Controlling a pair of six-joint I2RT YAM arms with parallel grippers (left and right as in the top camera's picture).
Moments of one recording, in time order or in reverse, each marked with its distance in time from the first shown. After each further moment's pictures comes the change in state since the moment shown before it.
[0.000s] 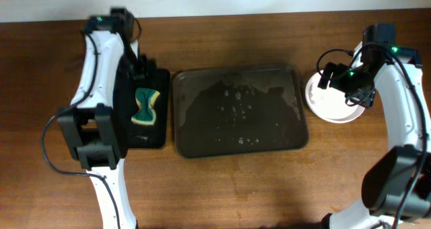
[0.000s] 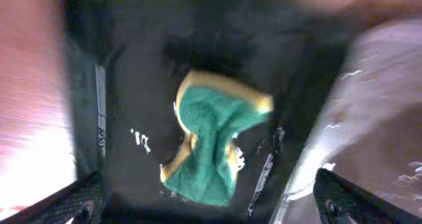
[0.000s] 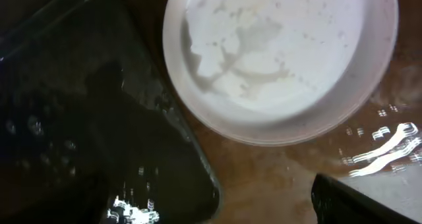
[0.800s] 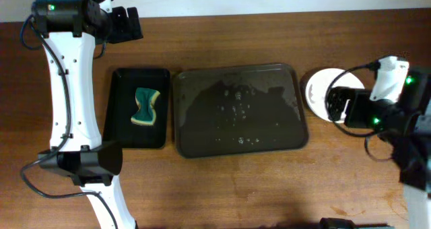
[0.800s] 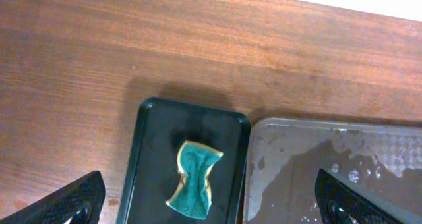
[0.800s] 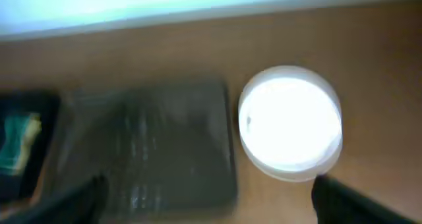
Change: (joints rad) left arm 0.000 -0.169 0.328 -0.021 0.001 0.000; right arm 0.105 -0.719 -0.174 0.119 -0.040 -0.195
